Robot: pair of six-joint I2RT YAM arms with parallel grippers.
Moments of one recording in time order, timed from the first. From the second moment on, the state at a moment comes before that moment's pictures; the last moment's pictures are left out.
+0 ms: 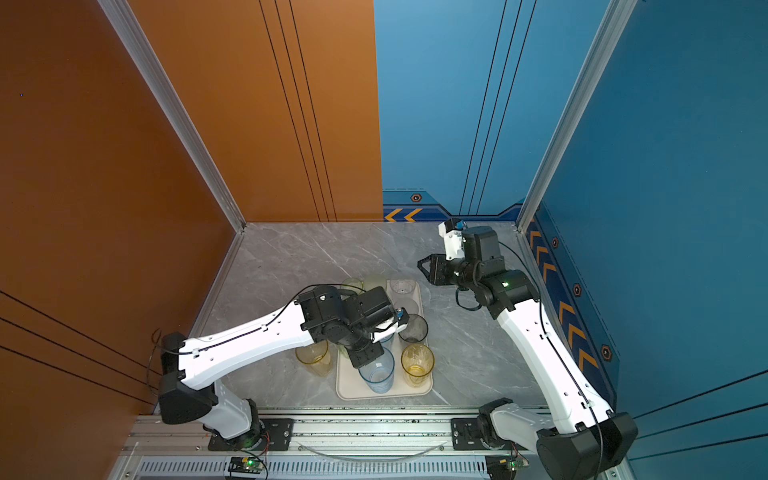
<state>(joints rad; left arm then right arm) -1.14 1.61 1.61 -1.28 -0.01 -0.05 0.32 1.18 1.31 -0.73 -0.33 0.34</state>
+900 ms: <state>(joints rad) -1.10 1.67 1.52 -1.18 -0.03 -0.08 0.32 1.22 1.31 -0.71 -0.33 0.34</state>
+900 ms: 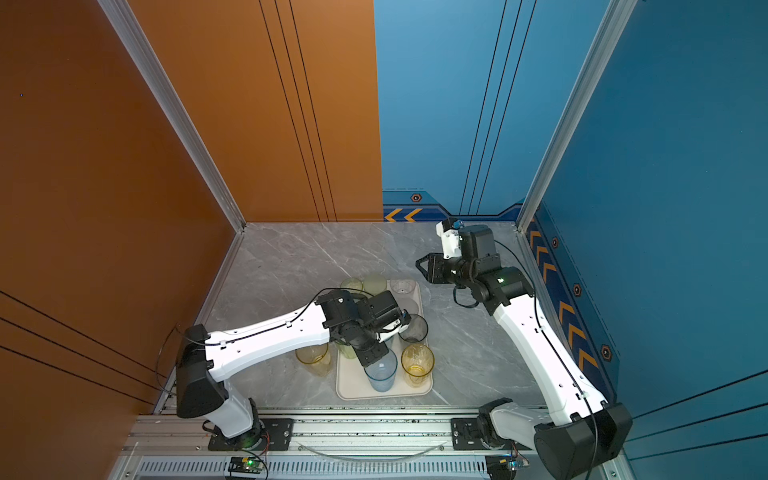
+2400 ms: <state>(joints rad) -1.09 1.70 1.48 -1.09 -0.03 -0.08 0.33 1.26 1.31 -0.71 -0.35 0.34</state>
